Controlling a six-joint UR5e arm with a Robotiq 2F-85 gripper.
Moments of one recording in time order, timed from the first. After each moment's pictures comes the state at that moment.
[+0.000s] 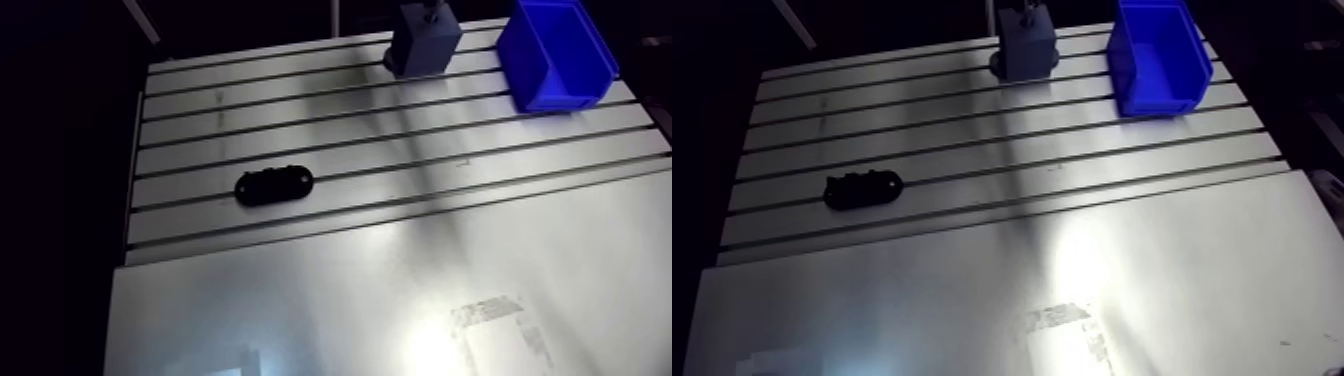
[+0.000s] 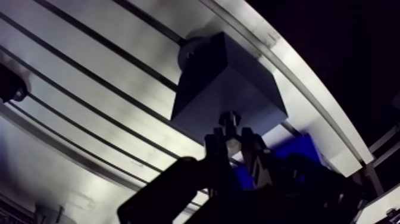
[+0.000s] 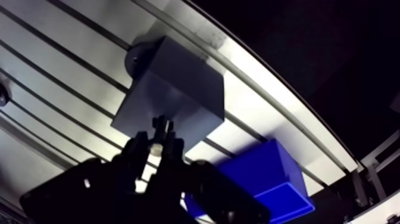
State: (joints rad) arm -0.20 -0.88 1.22 -1.65 -1.78 -2.43
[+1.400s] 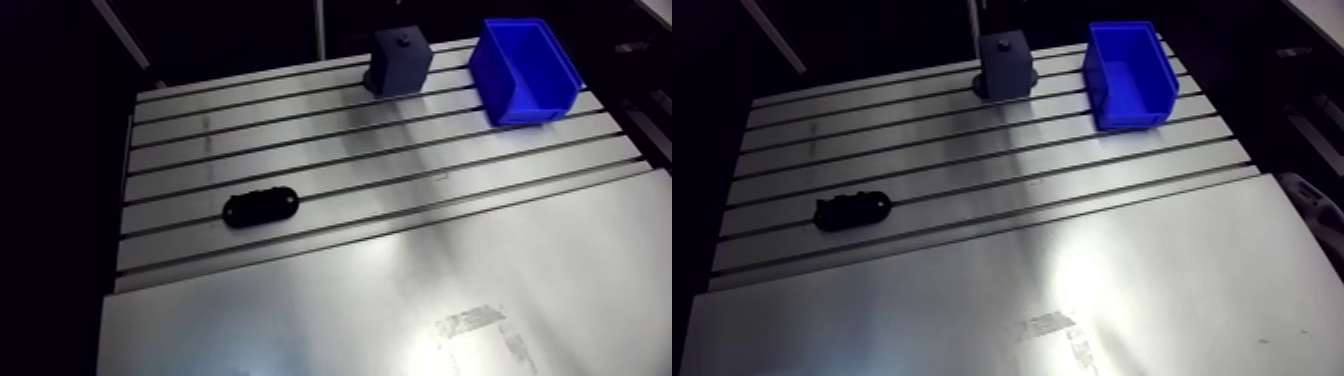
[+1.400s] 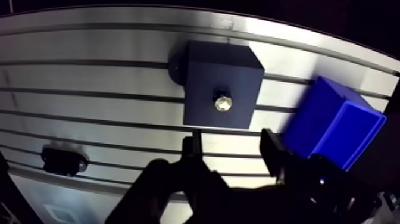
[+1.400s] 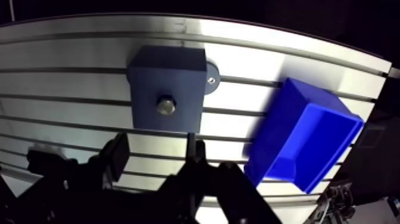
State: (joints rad) arm -0.25 -0.93 1.18 -1.60 -1.65 -1.91
